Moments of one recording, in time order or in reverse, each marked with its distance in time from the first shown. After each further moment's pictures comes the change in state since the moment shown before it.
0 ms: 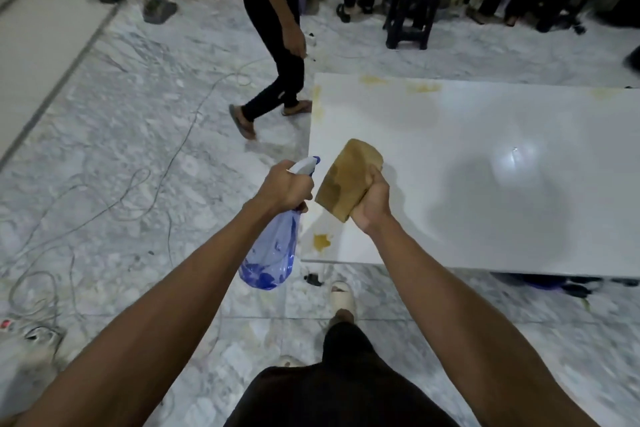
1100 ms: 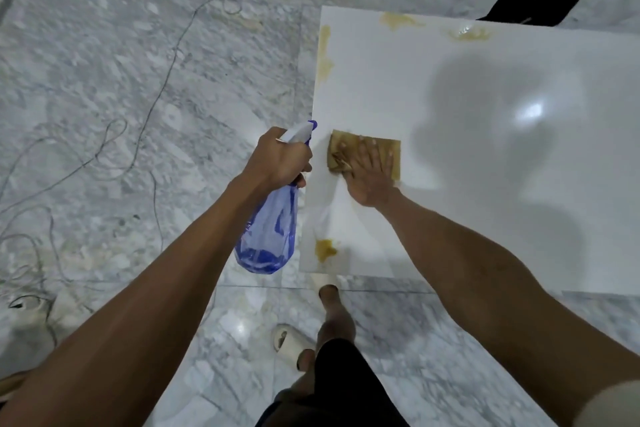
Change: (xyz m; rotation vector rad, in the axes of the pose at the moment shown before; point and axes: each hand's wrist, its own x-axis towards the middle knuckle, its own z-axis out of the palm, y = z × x) left_hand 0.123 -0.014 0.000 -0.088 -0.016 -0.101; right_hand 0.183 0.058 -0.063 -2.108 -0.061 -0.270
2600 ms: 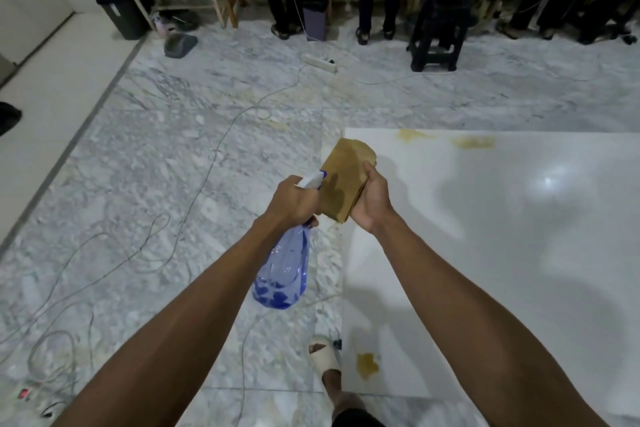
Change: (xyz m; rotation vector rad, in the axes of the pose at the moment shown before) left_hand 0.071 0.105 -0.076 0.051 0.055 0.062; right_hand 0.075 -0.116 -0.205 2.094 -0.121 0.178
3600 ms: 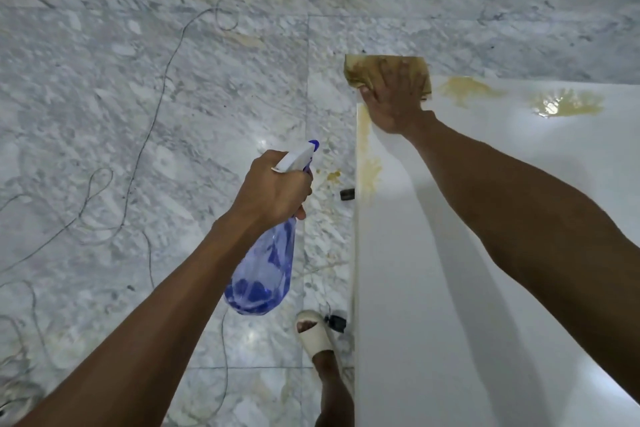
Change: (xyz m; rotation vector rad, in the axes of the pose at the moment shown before) left_hand 0.209 -0.054 0.009 0.086 -0.080 -0.078; right_hand 0.337 -0.042 -0.089 -2.085 0.138 -0.251
